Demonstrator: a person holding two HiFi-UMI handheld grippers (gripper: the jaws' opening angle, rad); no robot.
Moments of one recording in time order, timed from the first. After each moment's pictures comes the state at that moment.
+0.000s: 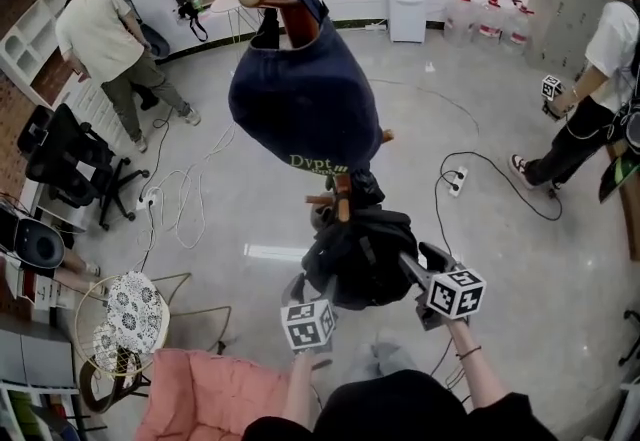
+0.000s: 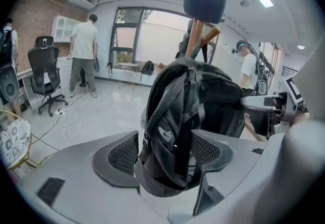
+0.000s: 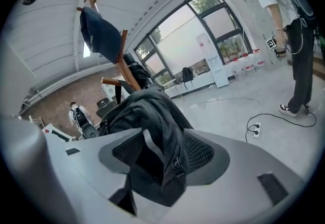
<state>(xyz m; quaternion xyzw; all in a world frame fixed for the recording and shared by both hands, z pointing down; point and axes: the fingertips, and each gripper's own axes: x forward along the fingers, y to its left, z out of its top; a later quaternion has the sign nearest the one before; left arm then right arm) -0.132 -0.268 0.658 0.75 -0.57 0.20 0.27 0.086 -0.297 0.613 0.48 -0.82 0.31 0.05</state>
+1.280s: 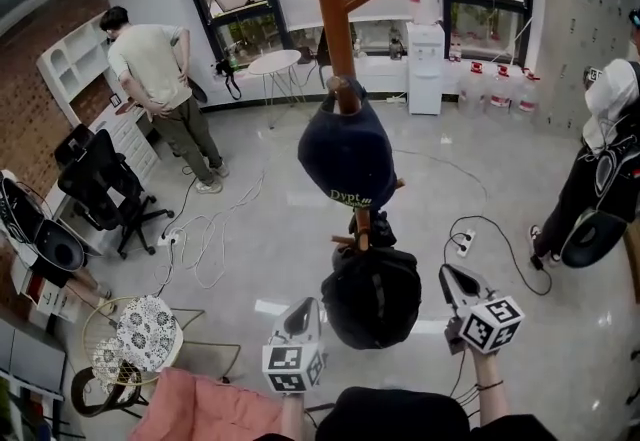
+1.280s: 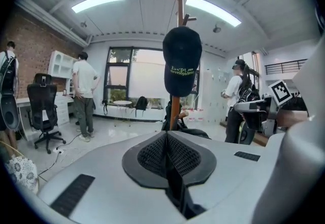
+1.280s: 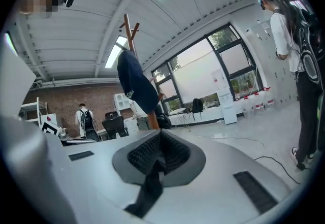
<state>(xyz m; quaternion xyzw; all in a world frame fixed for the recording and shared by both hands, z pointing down) -0.158 -0.218 0.457 0.80 -0.58 0.10 0.10 0.115 -0.255 0.429 0.49 -0.86 0.15 -0.03</state>
